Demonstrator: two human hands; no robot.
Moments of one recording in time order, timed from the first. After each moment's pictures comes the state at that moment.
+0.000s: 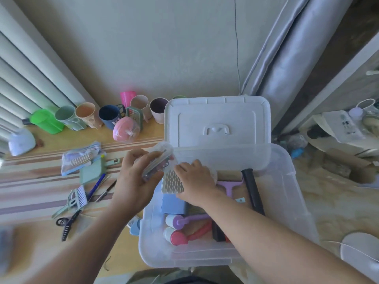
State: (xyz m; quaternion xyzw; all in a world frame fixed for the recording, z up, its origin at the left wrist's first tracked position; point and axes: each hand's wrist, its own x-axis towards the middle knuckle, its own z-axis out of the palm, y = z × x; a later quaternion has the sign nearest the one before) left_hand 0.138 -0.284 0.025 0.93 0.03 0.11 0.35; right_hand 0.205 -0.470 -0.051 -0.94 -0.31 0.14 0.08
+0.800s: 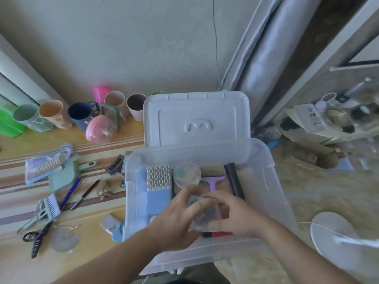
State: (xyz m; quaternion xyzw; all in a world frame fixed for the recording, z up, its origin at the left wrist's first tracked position) left_hand 0.107 -0.383 -0.028 0.87 -0.32 -0.06 0.36; right_hand 0.136 -0.616 -0.006 -0.81 -0.08 0.39 0.44
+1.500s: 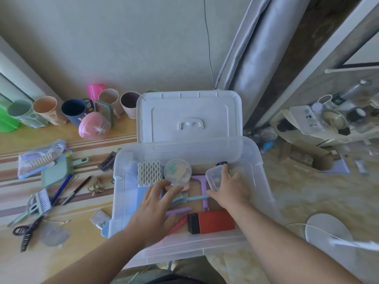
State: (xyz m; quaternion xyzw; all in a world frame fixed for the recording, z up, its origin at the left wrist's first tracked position) left_hand 0.092 -0.371 -0.047 0.94 -0.16 -0.05 0.30; right_hand 0.182 -0.630 -0.084 -0.96 0.10 0.26 0.00
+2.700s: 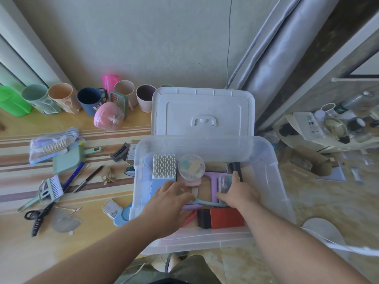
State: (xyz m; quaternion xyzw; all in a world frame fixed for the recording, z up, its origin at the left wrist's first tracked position) left_hand 0.090 -0.352 -0.041 0.95 -0.19 -0.12 0.23; right_hand 0.170 -0.614 -0.096 -0.94 0.13 0.30 0.00
